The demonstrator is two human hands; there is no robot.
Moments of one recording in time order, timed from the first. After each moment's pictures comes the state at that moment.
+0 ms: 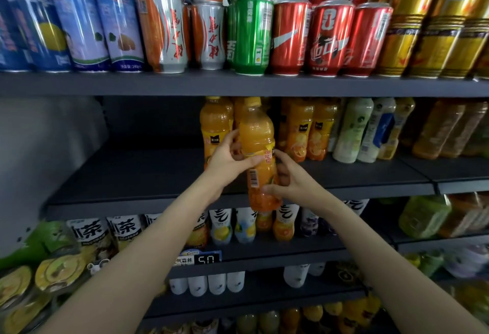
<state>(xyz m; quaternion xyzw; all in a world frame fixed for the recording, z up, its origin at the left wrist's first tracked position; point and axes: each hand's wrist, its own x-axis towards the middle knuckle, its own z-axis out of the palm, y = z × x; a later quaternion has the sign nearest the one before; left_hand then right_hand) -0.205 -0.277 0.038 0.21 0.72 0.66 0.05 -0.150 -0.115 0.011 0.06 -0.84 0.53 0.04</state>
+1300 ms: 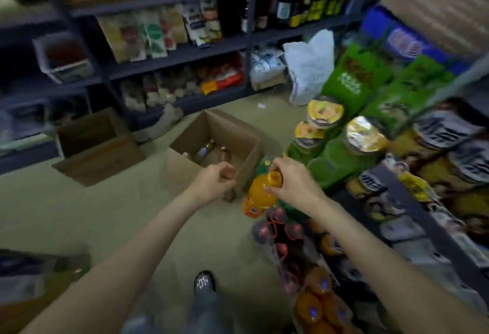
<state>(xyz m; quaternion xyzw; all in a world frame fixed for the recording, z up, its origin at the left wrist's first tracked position) 0.064 -0.745 -0.224 -0.36 0.82 0.44 0.01 -0.087 -0.613 -0.190 0.52 -0.82 0.15 -0.20</state>
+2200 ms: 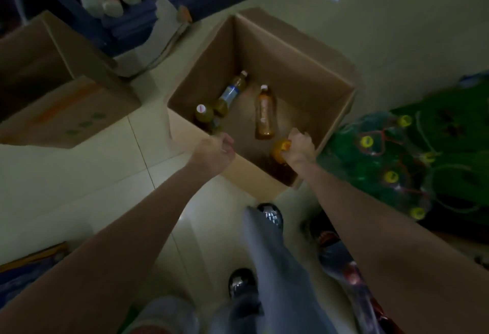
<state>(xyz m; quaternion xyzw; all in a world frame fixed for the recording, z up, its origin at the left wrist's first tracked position) -0.009 -1.052 -0.605 -0.51 0.73 0.43 0.15 -0.170 -0.955 -0.672 0.26 -0.89 0.07 -0.37</state>
